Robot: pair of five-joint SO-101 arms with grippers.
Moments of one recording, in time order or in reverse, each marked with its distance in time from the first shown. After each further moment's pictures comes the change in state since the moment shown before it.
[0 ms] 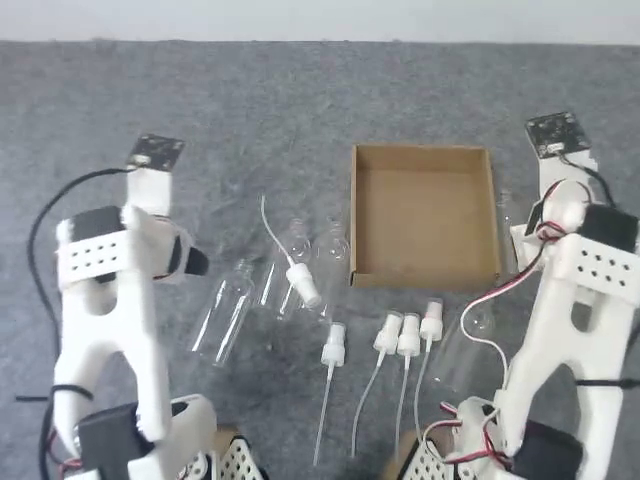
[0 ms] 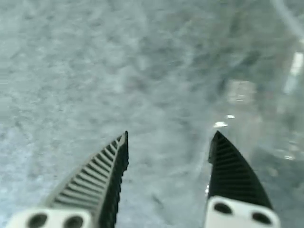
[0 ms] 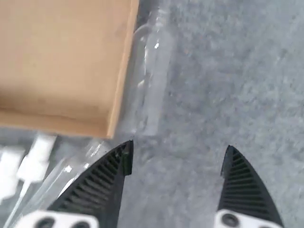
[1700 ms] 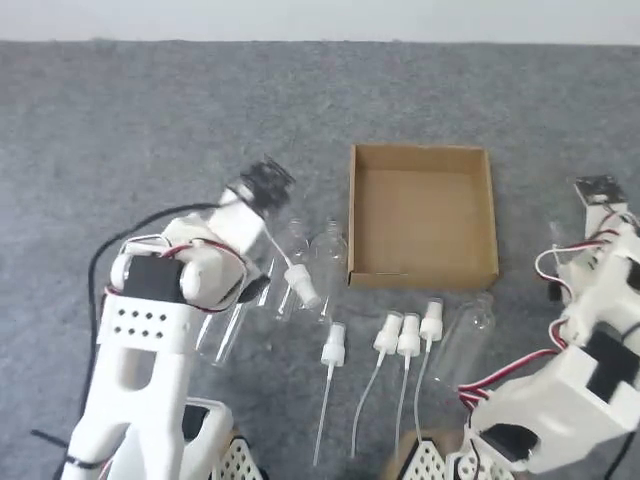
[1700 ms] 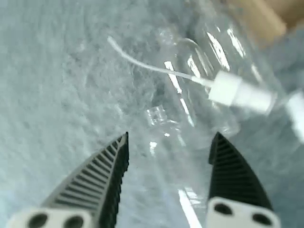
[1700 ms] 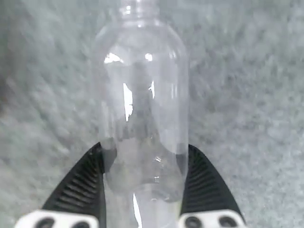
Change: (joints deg) left arm 21.4 -23.7 8.4 1.0 -11.5; right arm 19.4 34.8 -2.1 -17.8 13.7
